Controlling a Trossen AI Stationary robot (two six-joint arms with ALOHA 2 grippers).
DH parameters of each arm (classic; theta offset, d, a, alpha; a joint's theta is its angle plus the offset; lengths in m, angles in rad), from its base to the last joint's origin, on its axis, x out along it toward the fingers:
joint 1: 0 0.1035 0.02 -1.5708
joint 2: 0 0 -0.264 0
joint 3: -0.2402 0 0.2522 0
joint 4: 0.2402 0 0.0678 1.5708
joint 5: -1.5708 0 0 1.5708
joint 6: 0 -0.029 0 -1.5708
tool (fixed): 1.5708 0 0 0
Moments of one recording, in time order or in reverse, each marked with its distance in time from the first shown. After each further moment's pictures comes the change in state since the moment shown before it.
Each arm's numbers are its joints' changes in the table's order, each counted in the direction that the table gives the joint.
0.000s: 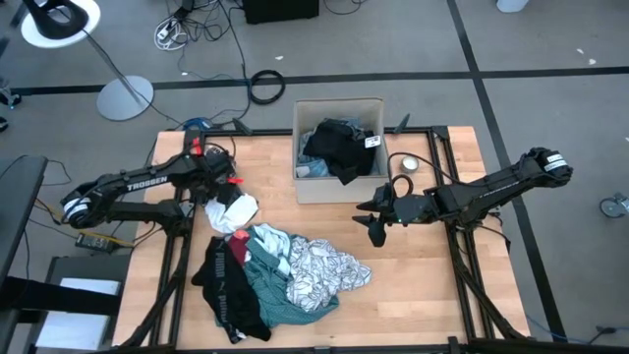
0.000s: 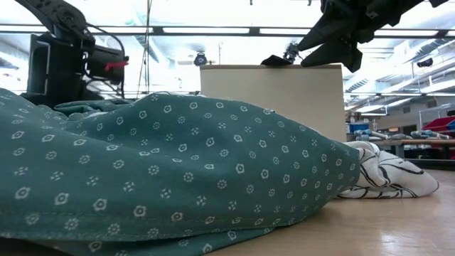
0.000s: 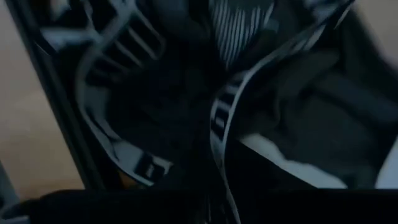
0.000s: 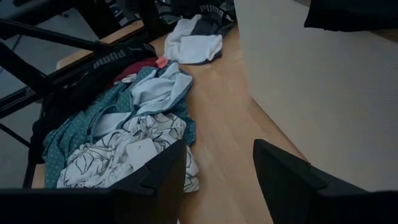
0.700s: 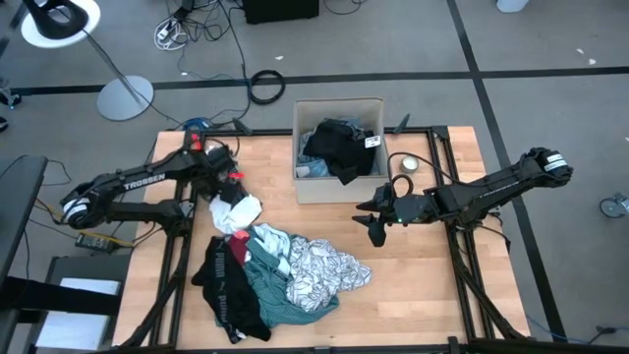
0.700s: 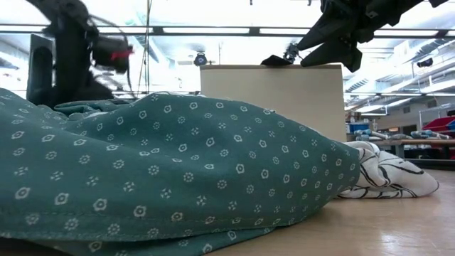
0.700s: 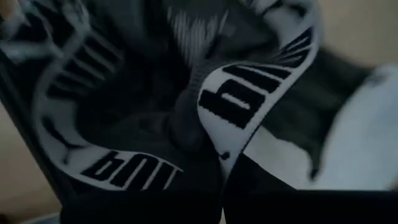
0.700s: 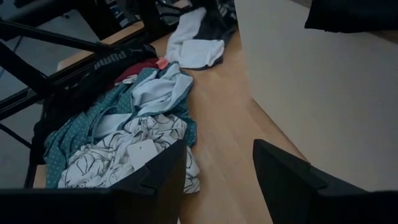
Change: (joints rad) left arm -0.003 -0.007 -0.103 0.023 -0.104 -0.060; right arm 0.000 0.000 0.000 -0.004 0.000 -0.001
